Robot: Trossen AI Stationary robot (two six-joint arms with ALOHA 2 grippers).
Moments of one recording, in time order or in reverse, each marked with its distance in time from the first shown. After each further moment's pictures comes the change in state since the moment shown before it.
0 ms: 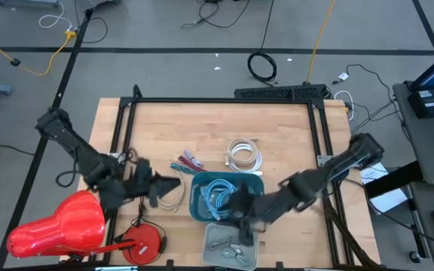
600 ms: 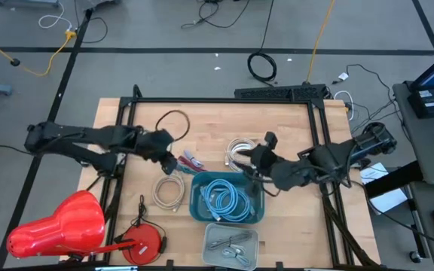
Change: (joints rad) left arm 0.732 0.008 -0.001 -0.604 0.839 0.473; right arm -0.117 -0.177 0.000 -0.300 0.431 -0.088
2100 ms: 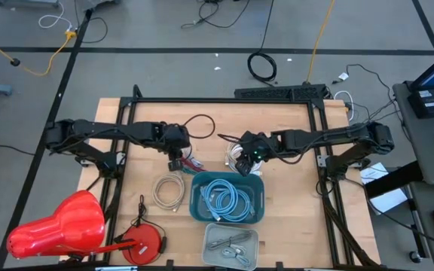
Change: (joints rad) left arm 0.159 0.281 0.001 0.081 -0.046 0.692; right arm -0.410 0.000 -0.472 0.120 -0.587 0.250
